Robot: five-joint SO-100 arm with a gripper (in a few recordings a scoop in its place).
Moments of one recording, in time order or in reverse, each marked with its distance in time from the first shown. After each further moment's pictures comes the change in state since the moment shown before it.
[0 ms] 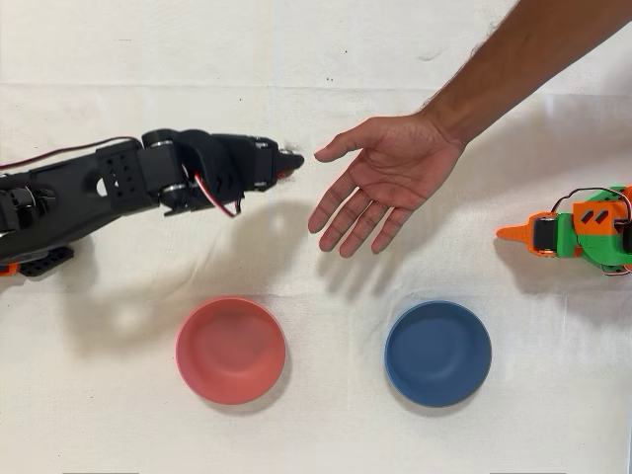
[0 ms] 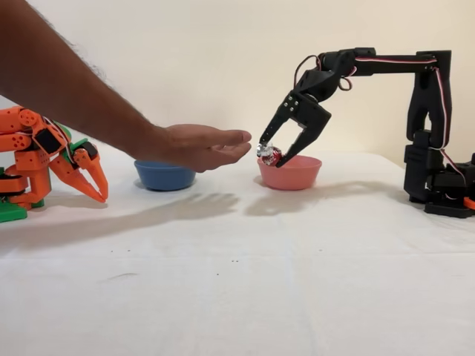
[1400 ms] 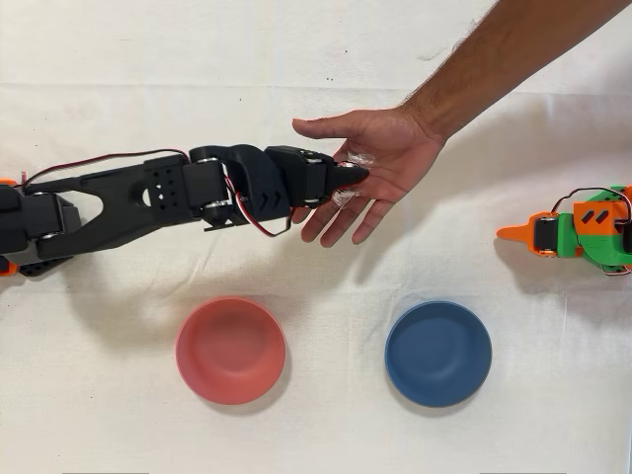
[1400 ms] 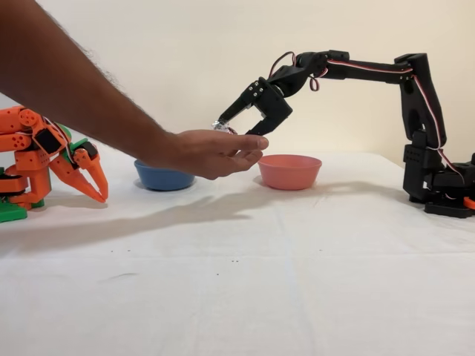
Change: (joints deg) arm 4.3 -17.7 -23.2 -9.6 -0.7
